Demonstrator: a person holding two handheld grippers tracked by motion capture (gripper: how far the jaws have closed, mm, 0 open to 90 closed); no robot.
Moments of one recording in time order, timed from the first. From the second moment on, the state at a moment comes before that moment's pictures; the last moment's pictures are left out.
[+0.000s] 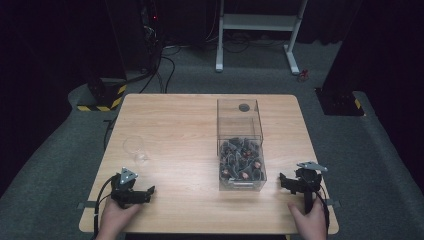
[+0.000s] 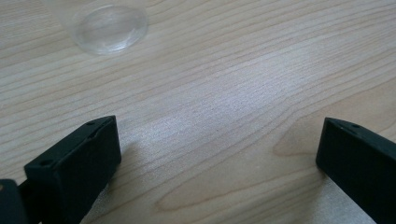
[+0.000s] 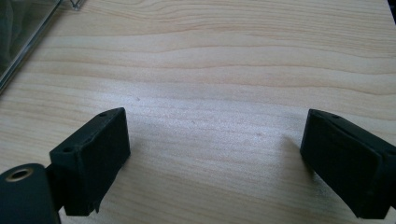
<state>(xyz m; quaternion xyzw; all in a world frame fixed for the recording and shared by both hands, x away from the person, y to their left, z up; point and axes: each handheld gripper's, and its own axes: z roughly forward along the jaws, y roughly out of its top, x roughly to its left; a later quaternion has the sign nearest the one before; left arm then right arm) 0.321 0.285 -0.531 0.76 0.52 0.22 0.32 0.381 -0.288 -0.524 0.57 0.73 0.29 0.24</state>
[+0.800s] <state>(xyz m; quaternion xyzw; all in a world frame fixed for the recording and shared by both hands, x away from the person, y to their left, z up) 0.324 0.286 -0.531 0.76 0.52 0.22 0.32 0.370 -0.278 -0.525 0.54 0.75 0.30 0.22</state>
